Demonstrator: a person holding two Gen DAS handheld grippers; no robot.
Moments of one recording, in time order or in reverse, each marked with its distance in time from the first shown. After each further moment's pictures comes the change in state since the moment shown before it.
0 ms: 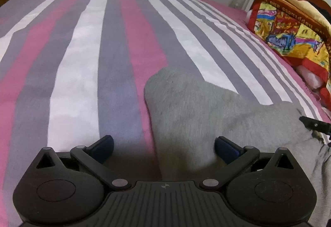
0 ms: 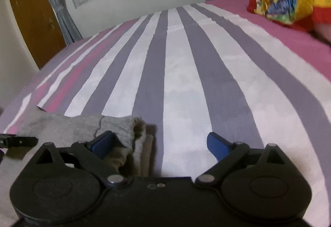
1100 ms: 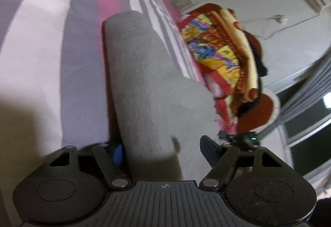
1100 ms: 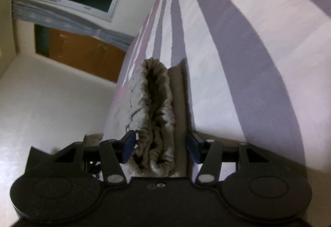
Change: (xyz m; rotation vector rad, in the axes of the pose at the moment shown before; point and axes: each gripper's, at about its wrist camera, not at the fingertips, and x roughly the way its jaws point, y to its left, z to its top) left arm -0.004 0.061 -0.068 -0.305 0.106 -0.734; right arm -0.011 -0.079 -0.039 0.483 0.232 0.634
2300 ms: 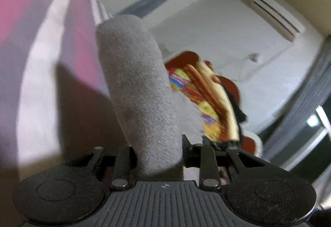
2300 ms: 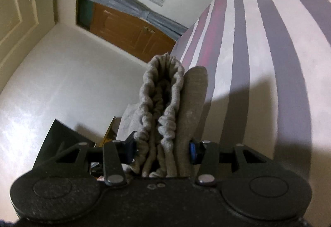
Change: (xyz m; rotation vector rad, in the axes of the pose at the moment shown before) left arm -0.026 0.010 0.138 0.051 -0.276 -0.076; right arm 0.130 0.080 0.131 -0.191 0.052 0.173
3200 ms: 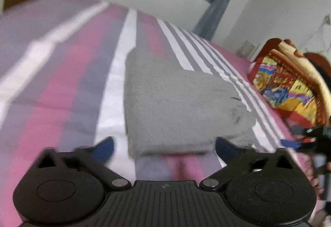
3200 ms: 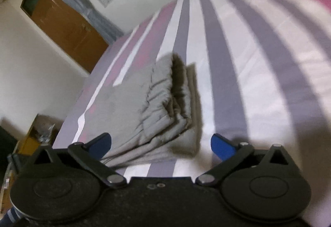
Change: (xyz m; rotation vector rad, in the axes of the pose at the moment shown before) left arm -0.052 -0.109 -0.094 0.278 -0.095 0.718; right arm -0.043 0.072 -0.076 -0.174 -0.099 -0.523
